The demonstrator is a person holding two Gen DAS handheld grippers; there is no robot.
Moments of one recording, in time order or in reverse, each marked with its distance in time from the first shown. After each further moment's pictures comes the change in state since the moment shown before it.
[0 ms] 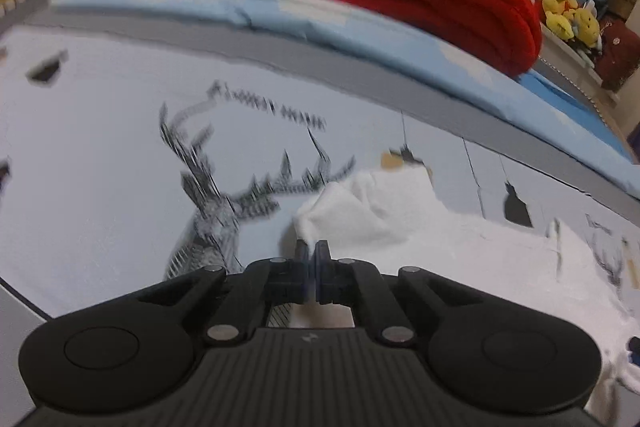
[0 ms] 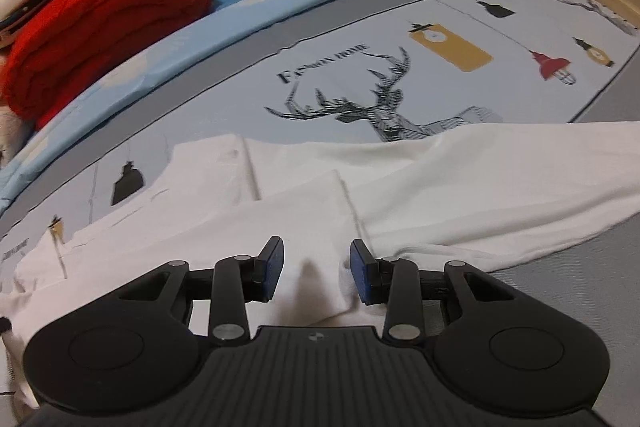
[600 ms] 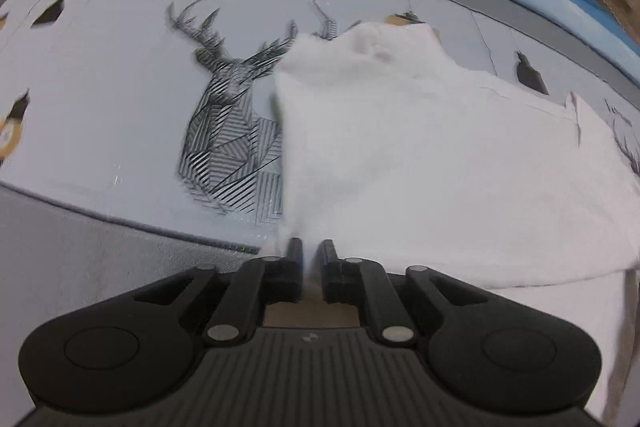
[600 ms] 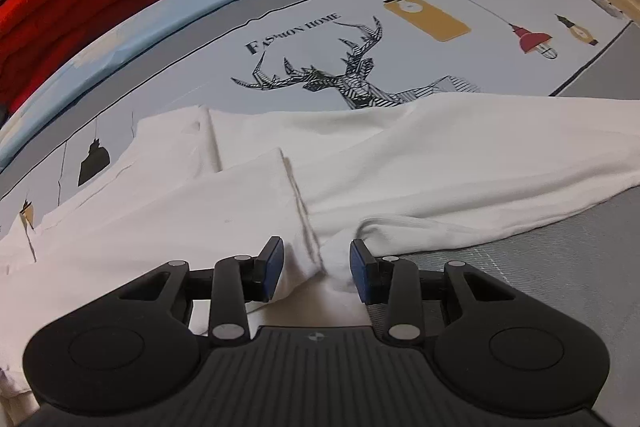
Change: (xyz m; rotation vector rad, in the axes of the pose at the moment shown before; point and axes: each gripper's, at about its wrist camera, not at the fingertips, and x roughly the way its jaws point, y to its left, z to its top) left arm -0.014 0.000 -0.045 0.080 0.302 0.038; right arm 0.012 -0.010 -0.008 0.017 0.067 -0.090
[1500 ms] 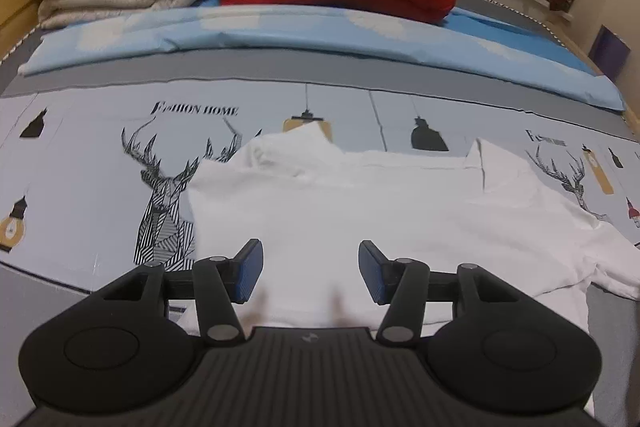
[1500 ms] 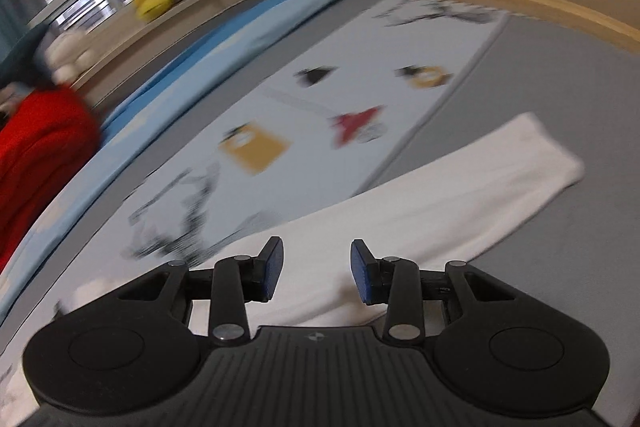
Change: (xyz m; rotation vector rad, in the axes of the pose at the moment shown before) left arm -0.088 -0.084 -0.003 0.148 -0.251 -0.042; right arm -0.065 -0.205 0.041 0.310 -0.260 -0.039
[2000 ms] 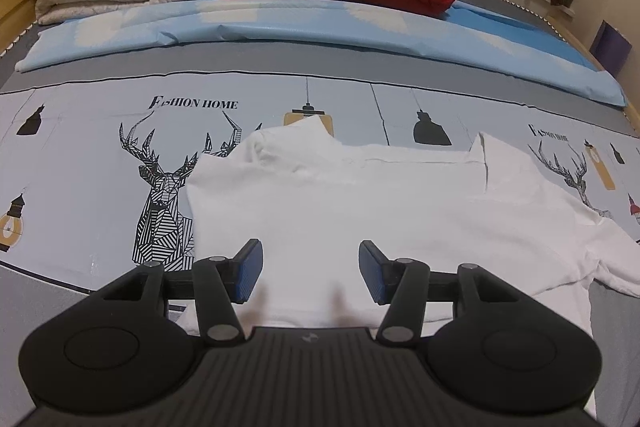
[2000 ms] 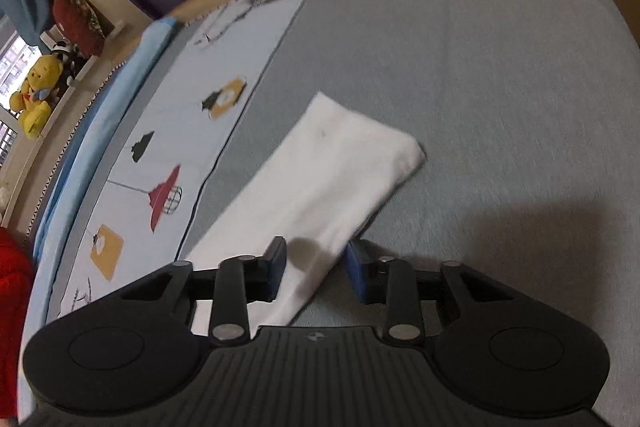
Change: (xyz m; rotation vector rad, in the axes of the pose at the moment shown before) left arm 0.009 0.006 -0.001 -0.005 0.026 -0.002; right arm 0.055 -0.157 0.011 0.410 -0.018 -0.104
